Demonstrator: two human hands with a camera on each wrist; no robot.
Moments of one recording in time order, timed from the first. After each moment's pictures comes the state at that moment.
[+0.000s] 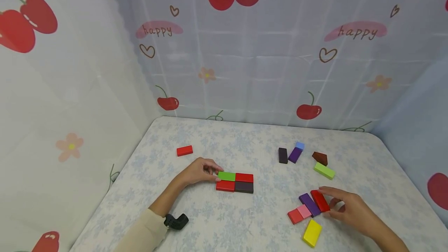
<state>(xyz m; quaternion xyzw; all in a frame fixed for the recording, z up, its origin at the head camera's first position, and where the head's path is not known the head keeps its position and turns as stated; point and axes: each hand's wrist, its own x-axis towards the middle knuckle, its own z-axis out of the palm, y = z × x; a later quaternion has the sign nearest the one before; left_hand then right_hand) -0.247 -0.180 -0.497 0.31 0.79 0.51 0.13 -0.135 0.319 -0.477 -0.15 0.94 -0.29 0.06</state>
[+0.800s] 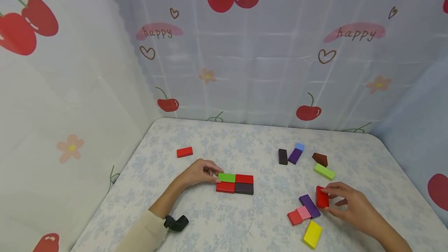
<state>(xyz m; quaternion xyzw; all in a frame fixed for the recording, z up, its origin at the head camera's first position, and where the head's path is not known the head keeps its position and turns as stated) -0.264 -0.186 -0.529 0.31 0.79 0.51 0.13 -0.135 0.317 -0.468 -0.16 0.95 -0.28 -0.02</state>
